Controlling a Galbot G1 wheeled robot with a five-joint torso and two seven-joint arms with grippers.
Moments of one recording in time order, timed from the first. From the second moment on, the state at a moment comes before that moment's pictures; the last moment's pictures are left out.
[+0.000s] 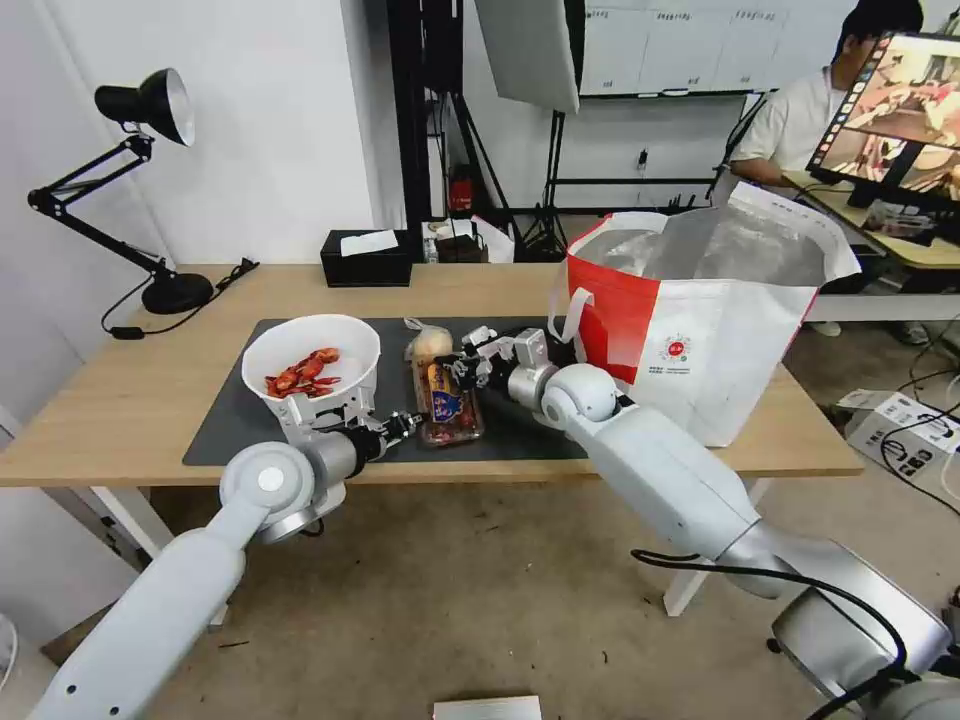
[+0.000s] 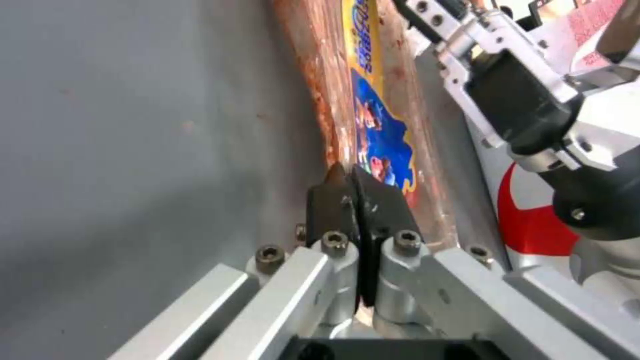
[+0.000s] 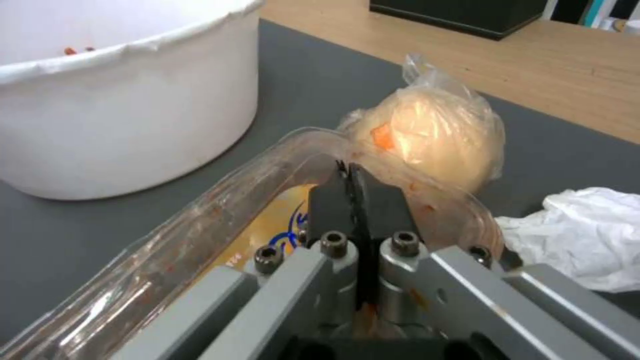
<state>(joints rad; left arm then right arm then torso) 0.86 -0.93 -0.13 -1.85 -1.64 0.47 -0.44 -0.33 1.24 -0.30 1.23 0.67 -0.32 -0.28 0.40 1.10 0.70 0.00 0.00</state>
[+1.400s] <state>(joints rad) 0.94 -0.78 -0.32 -2.08 -1.67 0.39 -0.40 -1.23 0.93 0.24 2.08 0.67 -0.06 0.00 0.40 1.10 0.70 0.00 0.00</state>
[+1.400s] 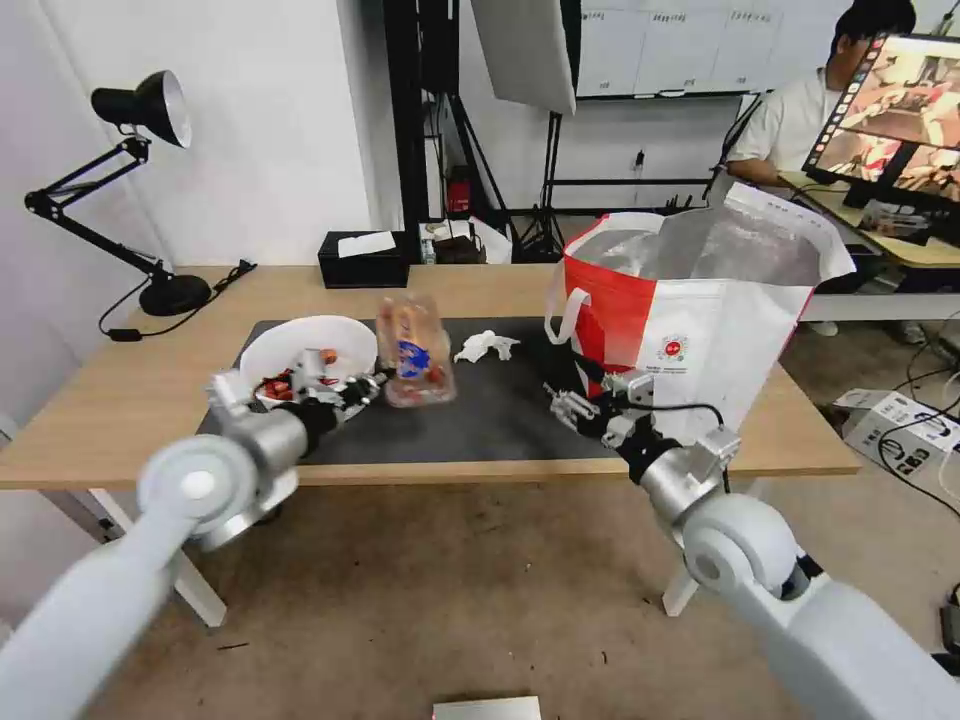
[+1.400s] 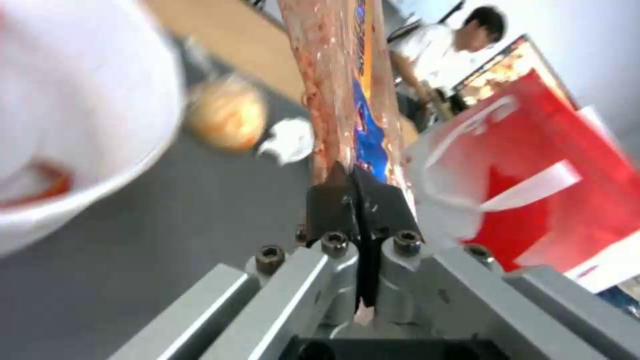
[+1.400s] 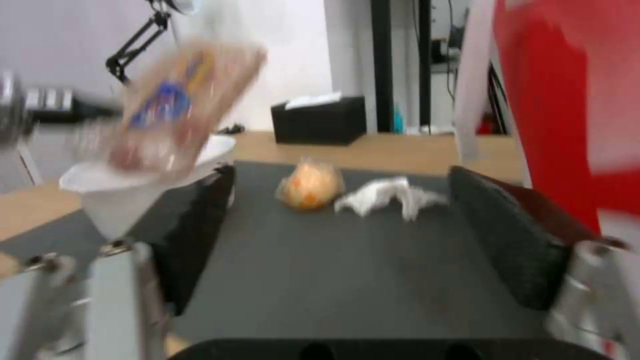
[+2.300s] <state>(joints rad) 0.39 -0.87 0.02 -1.94 -1.72 0.36 -0.40 -1.59 1.10 0.37 2.19 0.42 0.06 -0.02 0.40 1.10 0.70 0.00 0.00</state>
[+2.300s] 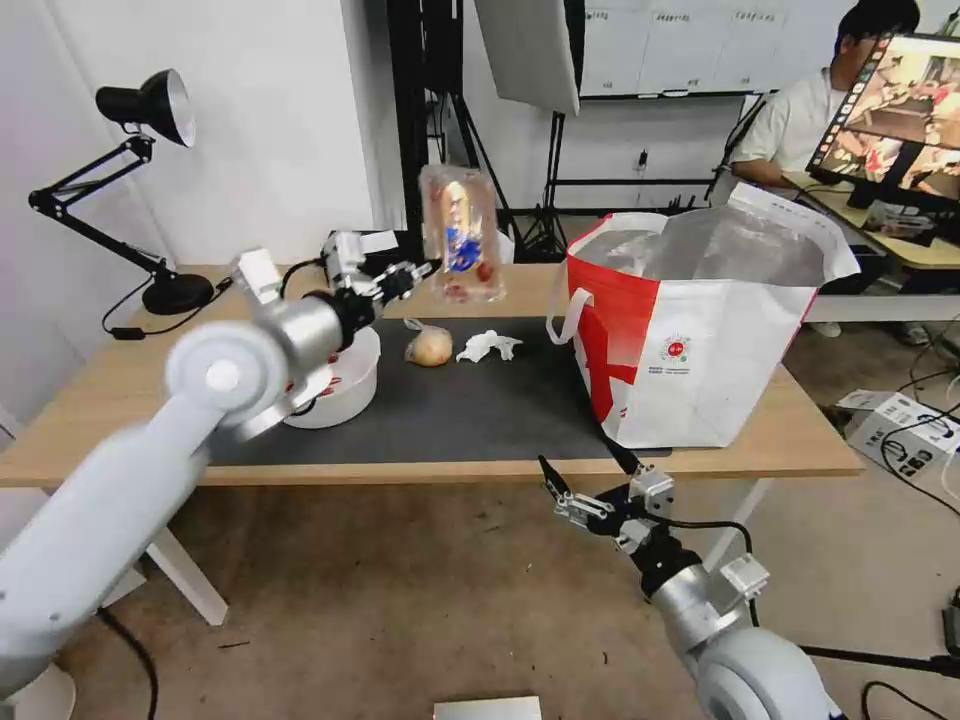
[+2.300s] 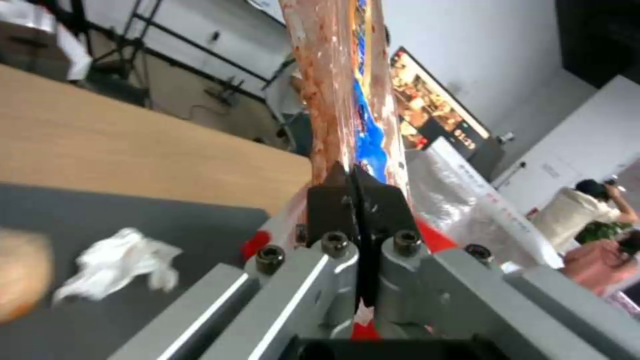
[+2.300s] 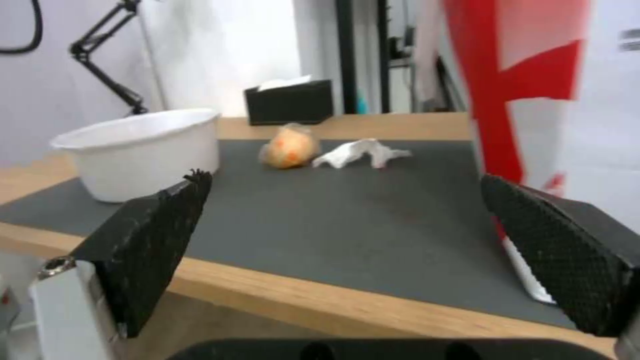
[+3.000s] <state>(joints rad) 0.09 -1.17 0.28 -1.70 -1.64 0.31 -0.43 -1.75 1.22 0.40 2.15 0.24 0.24 0.01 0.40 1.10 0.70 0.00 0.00</state>
